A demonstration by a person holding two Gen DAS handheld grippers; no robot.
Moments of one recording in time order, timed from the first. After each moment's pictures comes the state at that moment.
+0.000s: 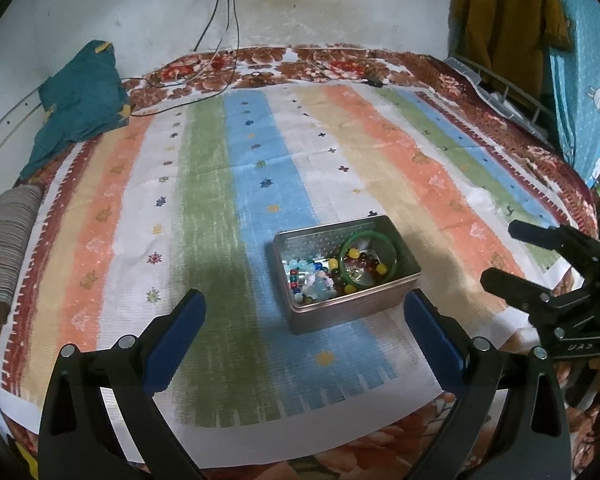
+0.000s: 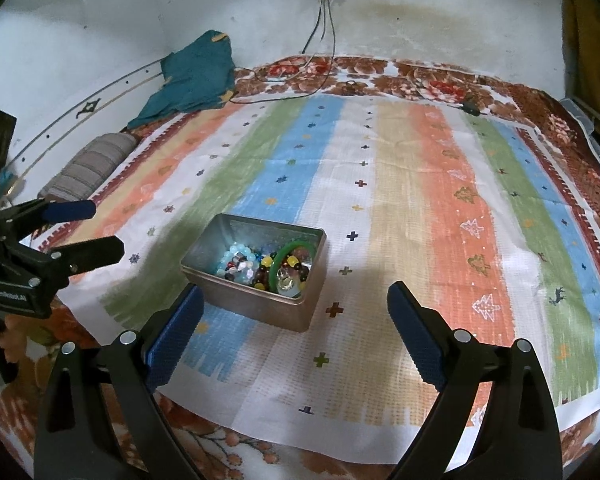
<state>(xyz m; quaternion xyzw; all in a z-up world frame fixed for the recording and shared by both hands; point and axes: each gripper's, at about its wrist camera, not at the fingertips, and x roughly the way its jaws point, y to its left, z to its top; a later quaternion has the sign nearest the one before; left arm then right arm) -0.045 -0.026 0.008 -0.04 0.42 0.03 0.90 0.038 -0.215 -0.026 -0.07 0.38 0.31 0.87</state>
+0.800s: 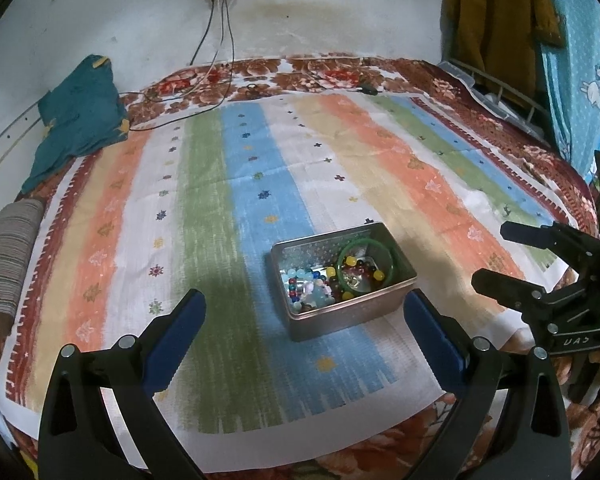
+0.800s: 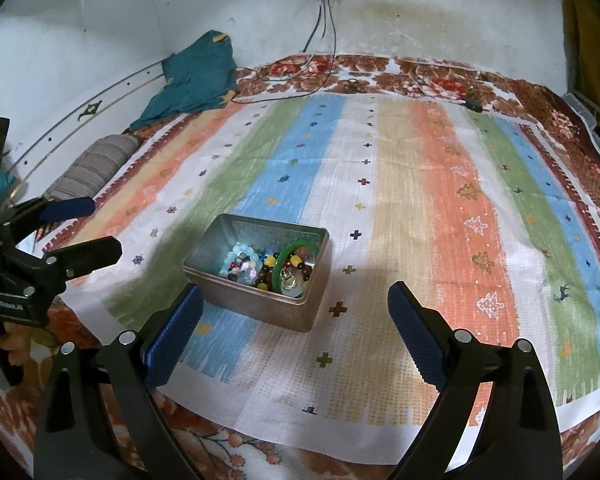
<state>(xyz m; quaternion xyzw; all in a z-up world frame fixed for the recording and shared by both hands) -0.047 -0.029 0.013 -0.03 0.41 0.03 0.91 0.038 -0.214 -0.027 -0.07 0.38 0.32 0.87</state>
